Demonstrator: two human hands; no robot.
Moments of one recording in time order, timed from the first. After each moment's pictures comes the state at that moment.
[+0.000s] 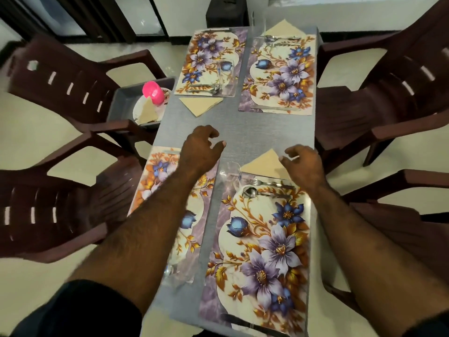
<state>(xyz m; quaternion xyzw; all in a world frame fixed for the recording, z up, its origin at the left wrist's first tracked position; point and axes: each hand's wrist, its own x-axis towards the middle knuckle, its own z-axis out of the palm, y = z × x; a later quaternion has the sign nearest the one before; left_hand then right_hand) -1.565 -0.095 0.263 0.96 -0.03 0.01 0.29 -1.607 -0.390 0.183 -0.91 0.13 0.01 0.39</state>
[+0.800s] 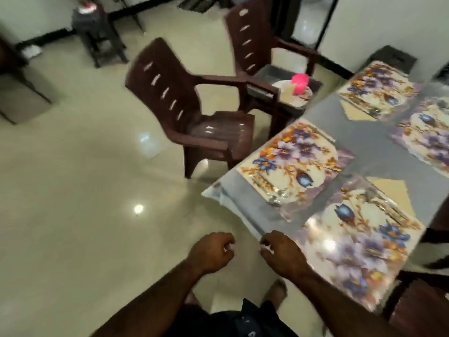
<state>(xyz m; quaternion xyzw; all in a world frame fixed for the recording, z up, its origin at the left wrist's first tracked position) -2.112 0.127 0.176 0.92 0.15 -0.13 0.34 -1.970 -0.099 0.179 -0.89 -0.32 0.27 0.17</state>
